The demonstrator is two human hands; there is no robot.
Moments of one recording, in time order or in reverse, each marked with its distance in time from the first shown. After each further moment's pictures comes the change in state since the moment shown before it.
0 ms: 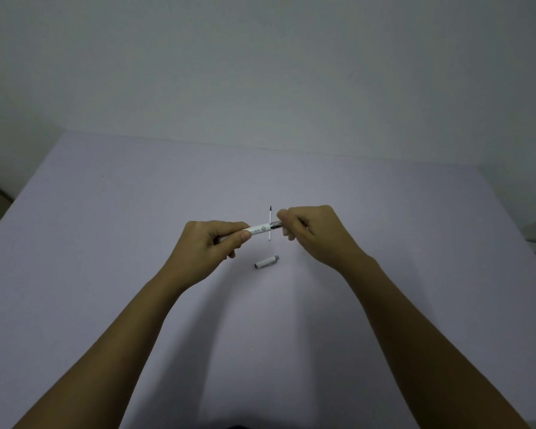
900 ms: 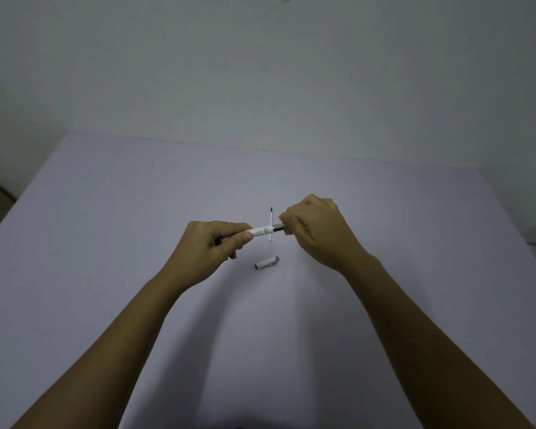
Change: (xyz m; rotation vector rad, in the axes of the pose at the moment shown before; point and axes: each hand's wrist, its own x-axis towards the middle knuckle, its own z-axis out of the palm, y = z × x) left_hand -0.002 0.005 -0.001 0.021 0.005 0.028; right_hand -0.001 -0.008 -0.007 -0.350 -0.017 -0.161
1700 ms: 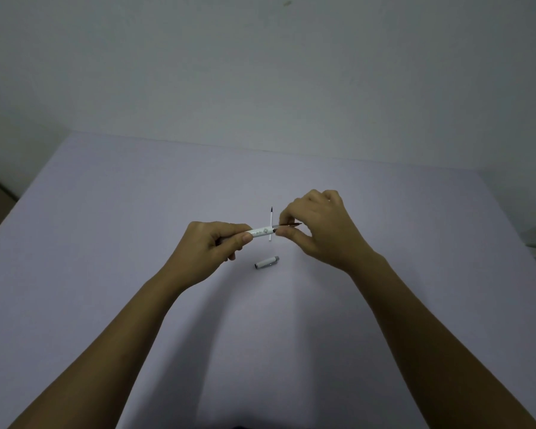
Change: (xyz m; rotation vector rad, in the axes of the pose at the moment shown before) left_hand -0.003 0.002 0.000 -0.010 -0.023 -0.003; right_hand -0.005 -0.002 -0.009 -0.161 0.054 -0.143
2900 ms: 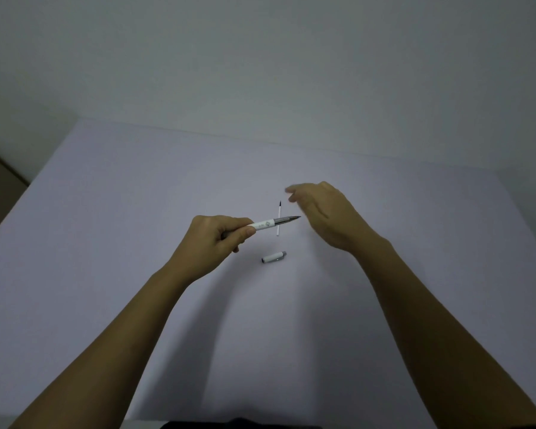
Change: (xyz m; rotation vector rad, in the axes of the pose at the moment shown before) left_hand 0.002 -0.013 0.000 0.096 0.044 0.018; right_hand 0.023 0.021 0.017 0.297 -0.118 0.214
